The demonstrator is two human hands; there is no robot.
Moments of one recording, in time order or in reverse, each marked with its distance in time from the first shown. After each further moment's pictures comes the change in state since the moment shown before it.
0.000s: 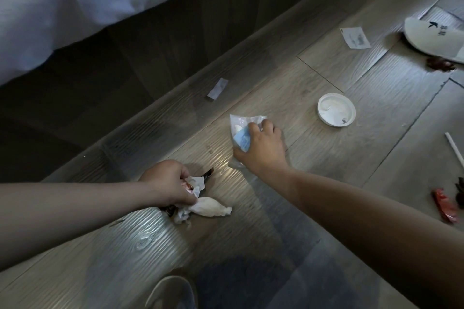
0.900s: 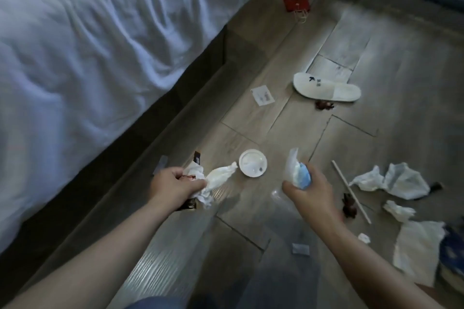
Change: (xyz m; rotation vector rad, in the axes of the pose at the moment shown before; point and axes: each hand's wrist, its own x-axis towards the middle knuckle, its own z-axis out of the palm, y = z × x) left_hand -0.022 0.226 -0.130 -0.554 0.196 -0.005; right_hand -0.095 0.111 -0.277 0.763 0.252 0.495
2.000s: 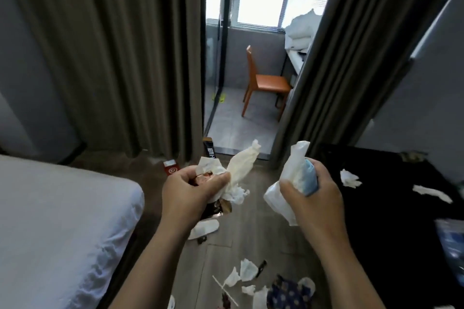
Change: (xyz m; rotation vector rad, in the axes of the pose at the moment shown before) left_hand -0.561 0.666 -0.242 -0.550 -0.361 0.700; right_hand -0.357 -0.515 -0.604 0.214 0.766 -0.302
